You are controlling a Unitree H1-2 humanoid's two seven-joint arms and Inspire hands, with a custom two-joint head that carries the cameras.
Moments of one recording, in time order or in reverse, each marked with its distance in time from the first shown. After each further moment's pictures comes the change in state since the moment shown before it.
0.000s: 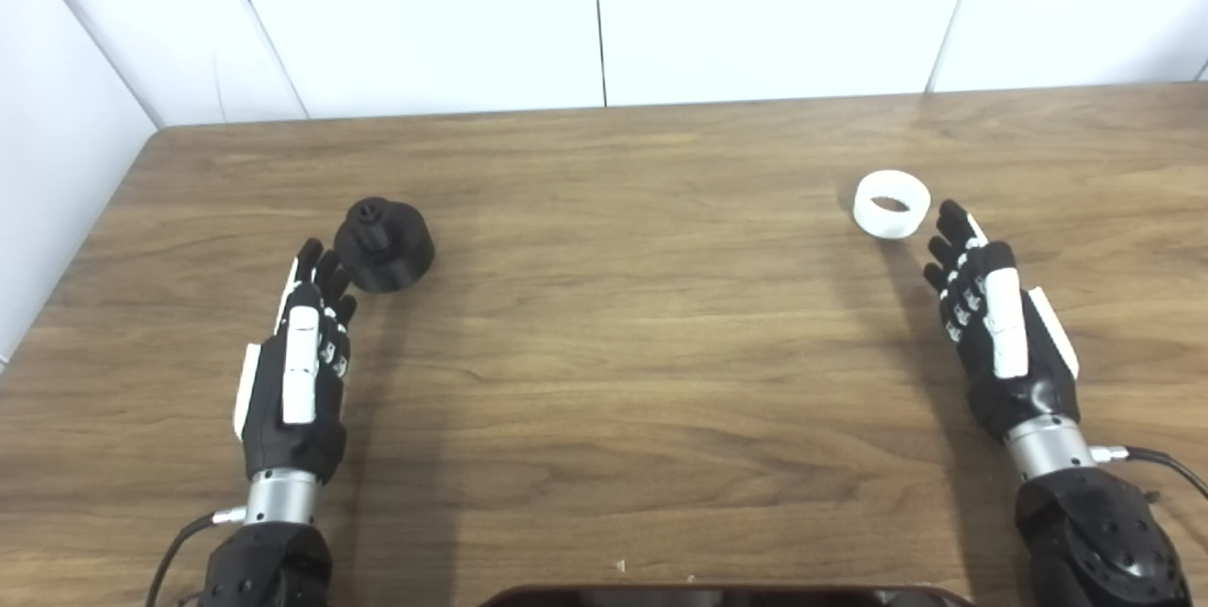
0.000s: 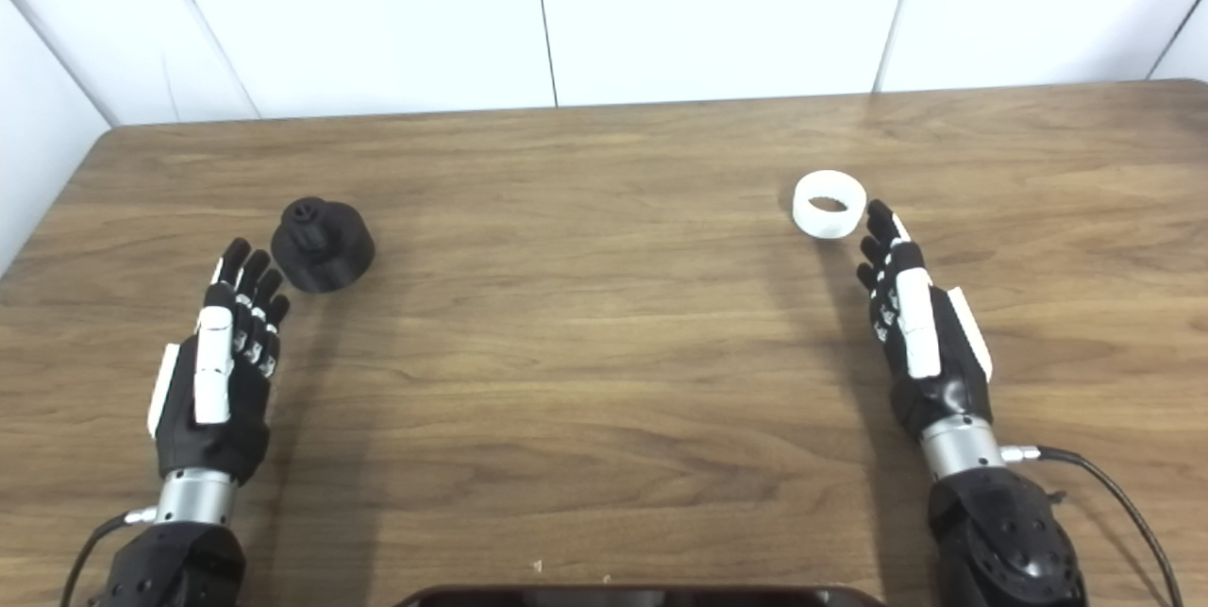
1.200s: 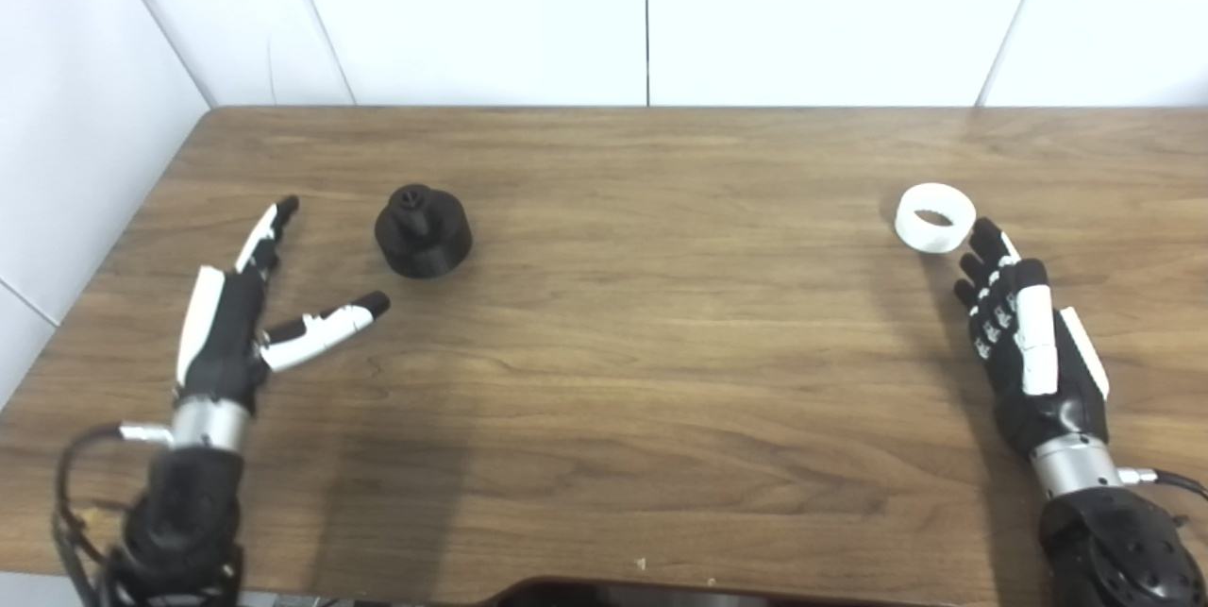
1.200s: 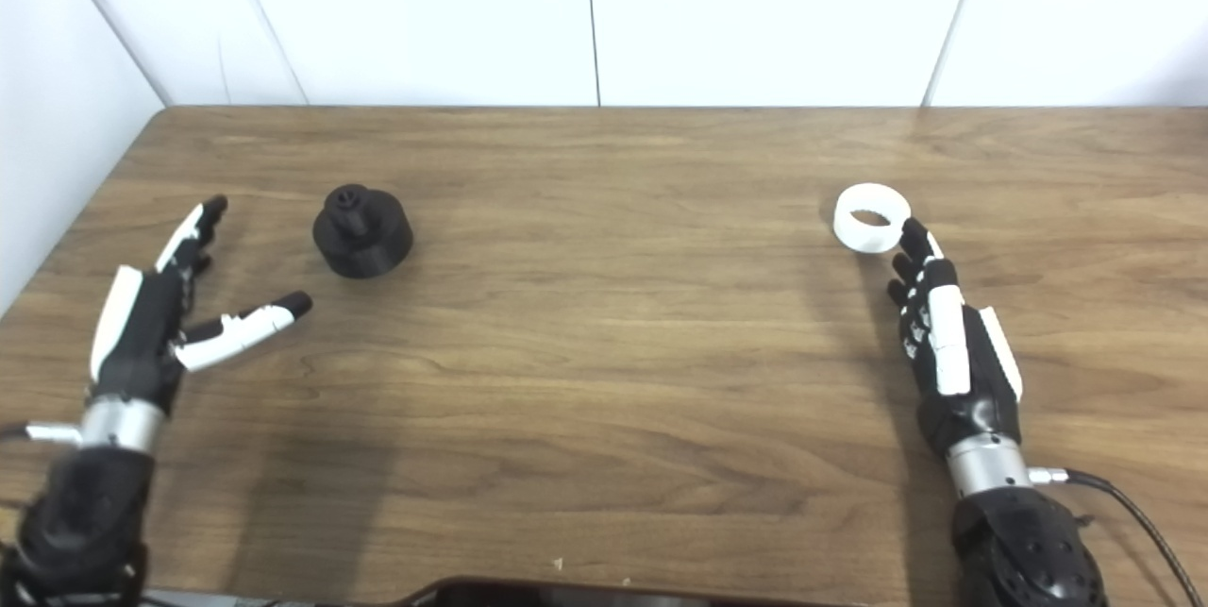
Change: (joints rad) left arm -0.095 0.293 0.009 -0.073 0.501 0.271 -0.015; right arm -0.017 -0.008 -0.002 0.061 0.002 -0.034 0.006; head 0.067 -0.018
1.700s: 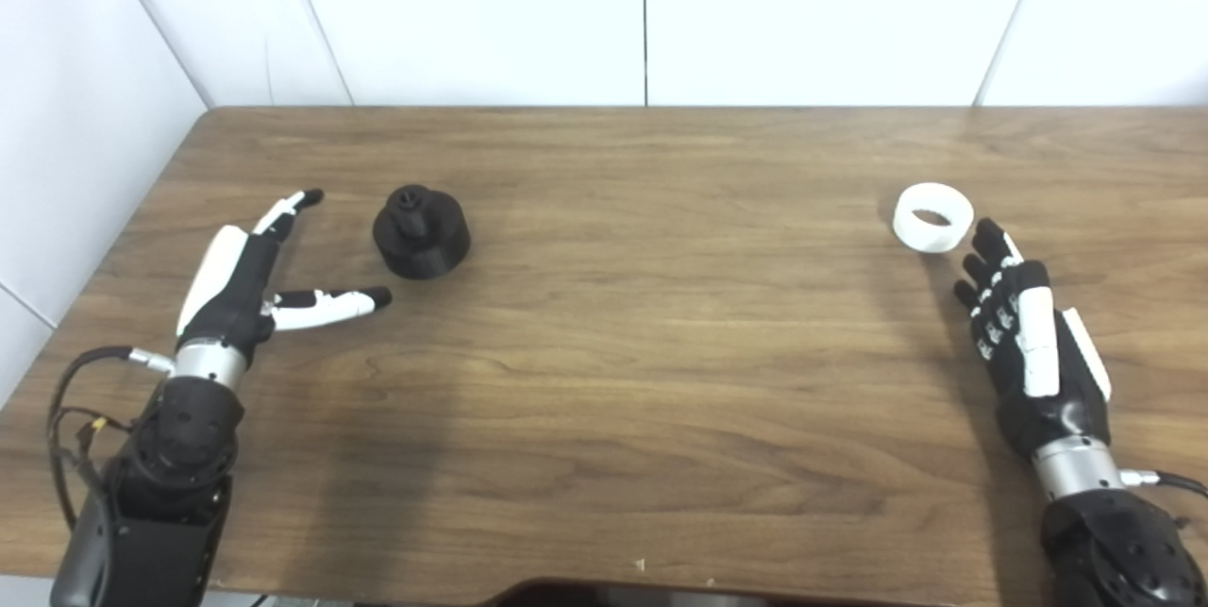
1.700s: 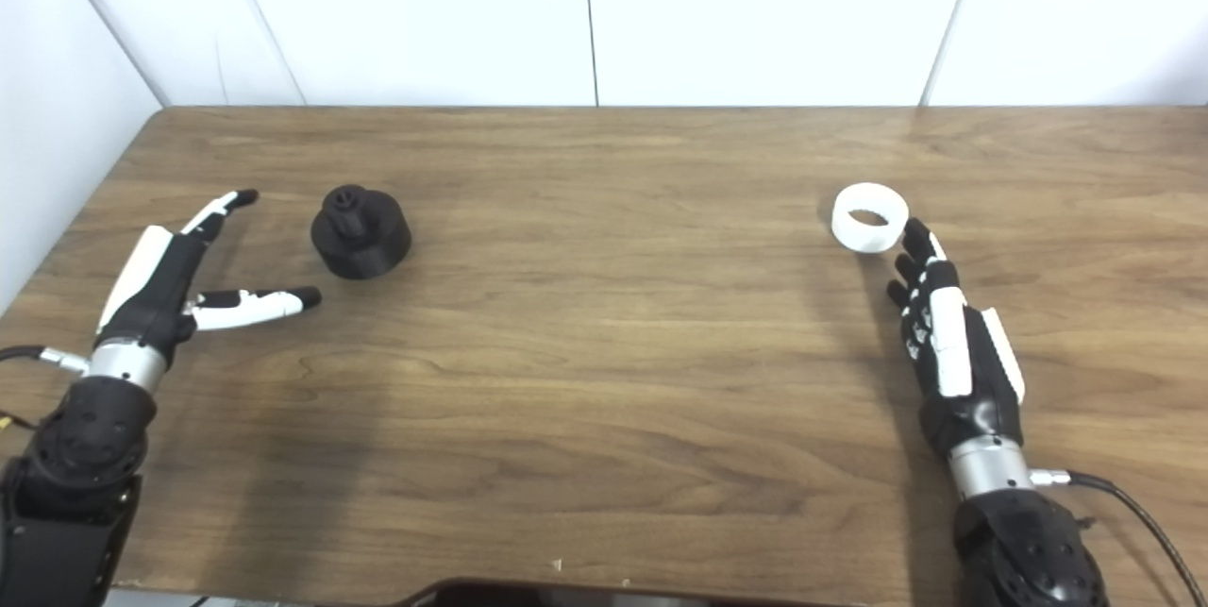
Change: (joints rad) left arm -0.125 0.100 -0.093 0.194 0.123 0.033 -0.083; right arm 0.000 0.000 0.000 0.001 -0.006 -0.003 0.000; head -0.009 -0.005
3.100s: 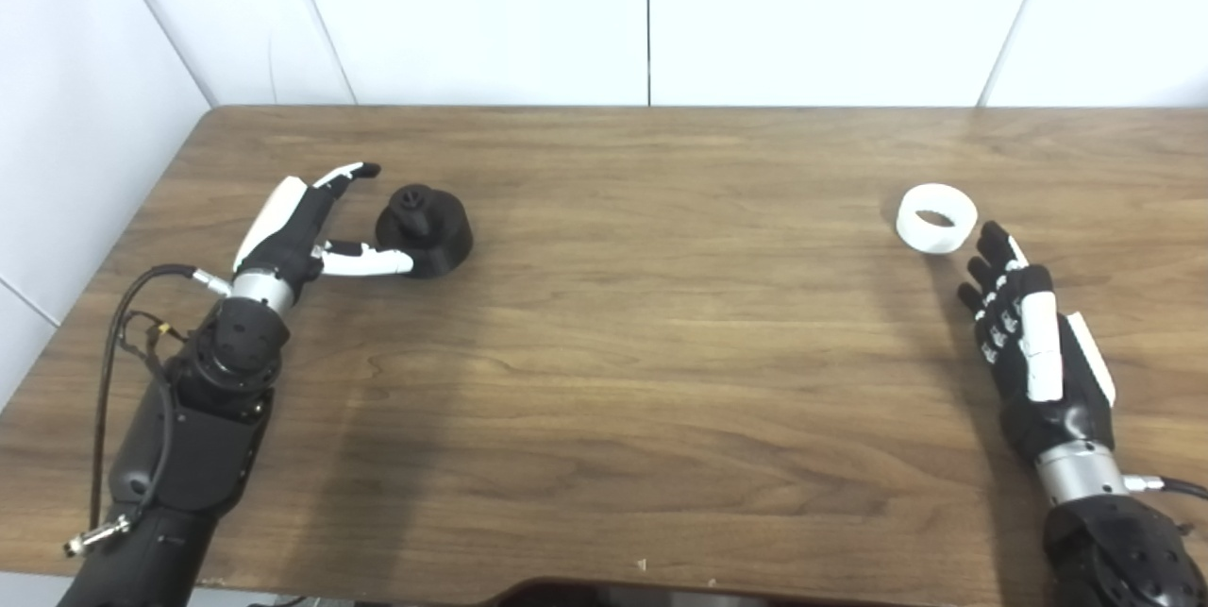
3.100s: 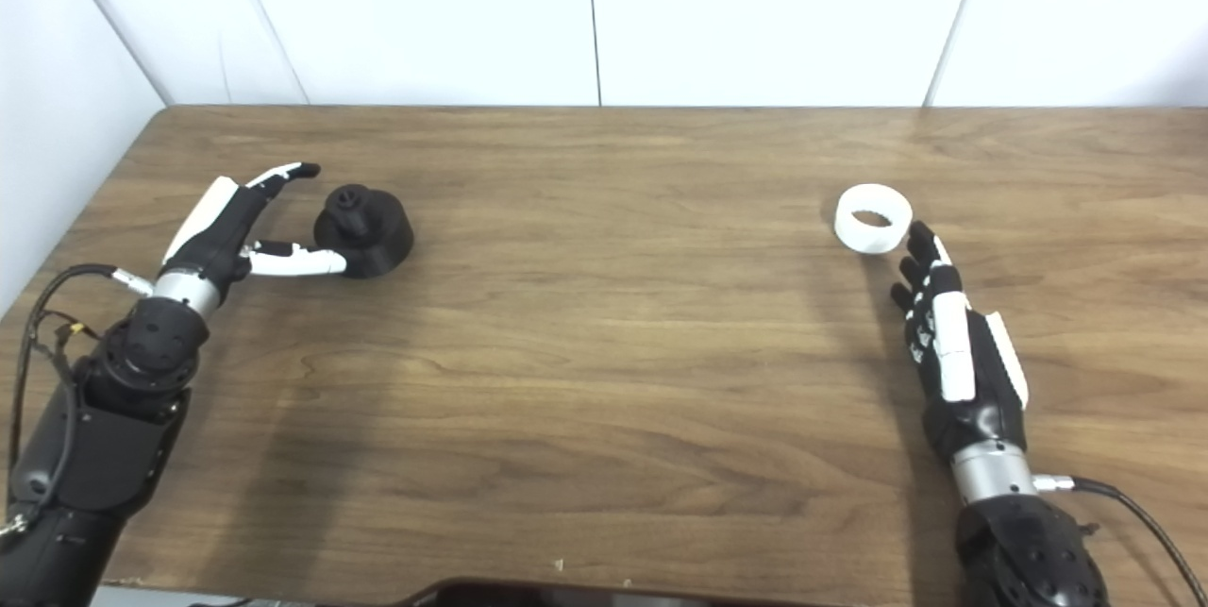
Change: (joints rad) left arm -0.200 0.011 -0.112 0.235 0.018 -0.035 -0.028; right arm 0.009 0.004 0.000 -0.006 -0.012 -0.004 -0.002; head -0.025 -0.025
